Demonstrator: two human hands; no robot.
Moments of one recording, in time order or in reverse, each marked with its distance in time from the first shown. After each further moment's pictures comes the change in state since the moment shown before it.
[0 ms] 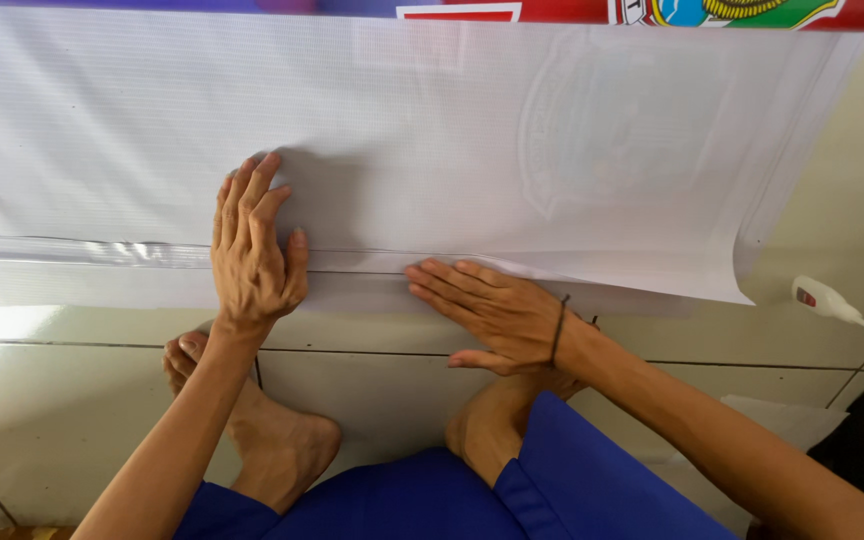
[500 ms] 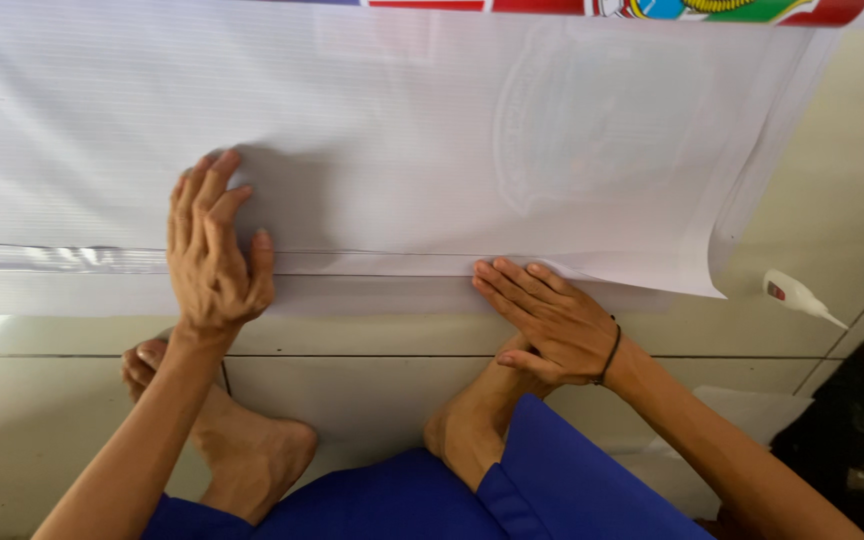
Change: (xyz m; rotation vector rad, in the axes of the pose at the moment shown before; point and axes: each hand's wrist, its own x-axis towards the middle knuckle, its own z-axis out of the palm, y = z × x) left_hand 0.005 -0.001 0.000 -0.007 0.043 0.052; right_hand -0.088 0.013 -0.003 0.004 -0.055 0.220
